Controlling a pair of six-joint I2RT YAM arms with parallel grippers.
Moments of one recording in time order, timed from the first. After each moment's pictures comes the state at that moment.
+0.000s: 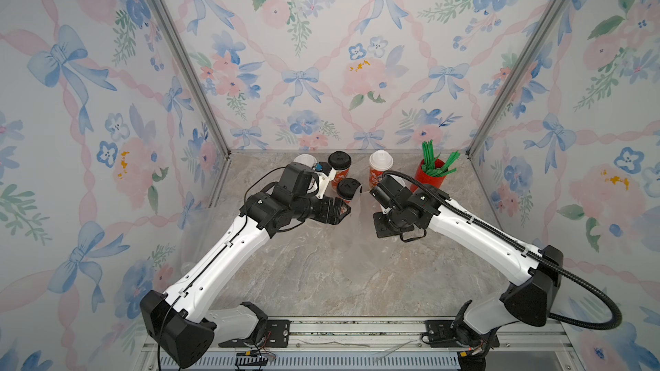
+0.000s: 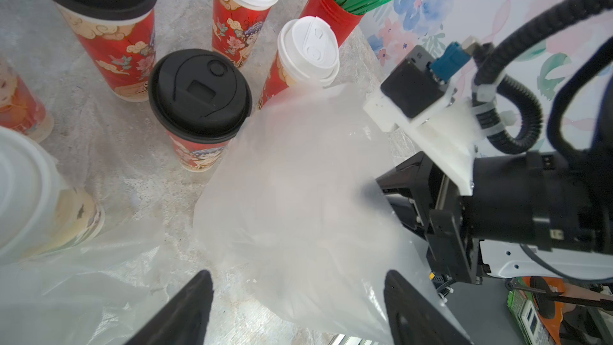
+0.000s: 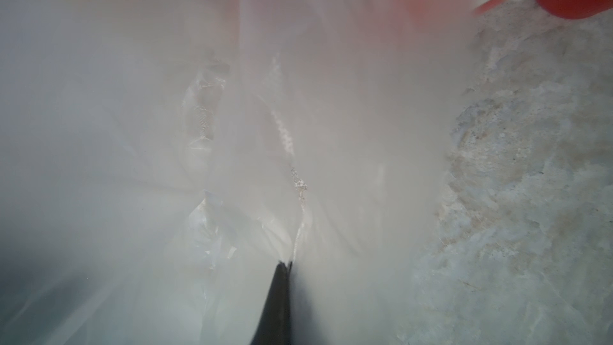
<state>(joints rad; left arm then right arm) -0.61 1.26 1.35 -0.78 0.30 -0.33 0.83 1.54 1.51 -1.20 0.12 0.56</state>
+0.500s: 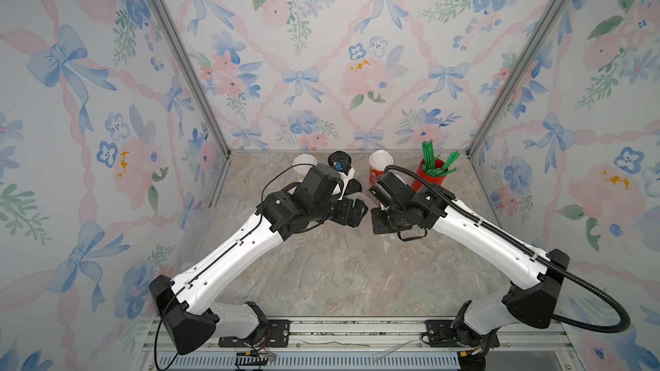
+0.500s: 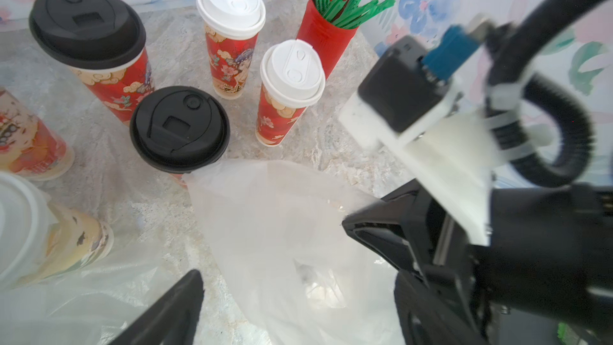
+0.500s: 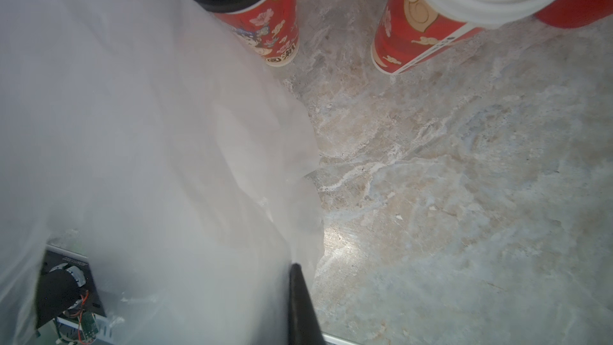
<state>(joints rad) -0.80 1.33 1.44 -0.81 0.03 -0.38 0.86 1.51 1.57 -1.19 0.14 0.67</state>
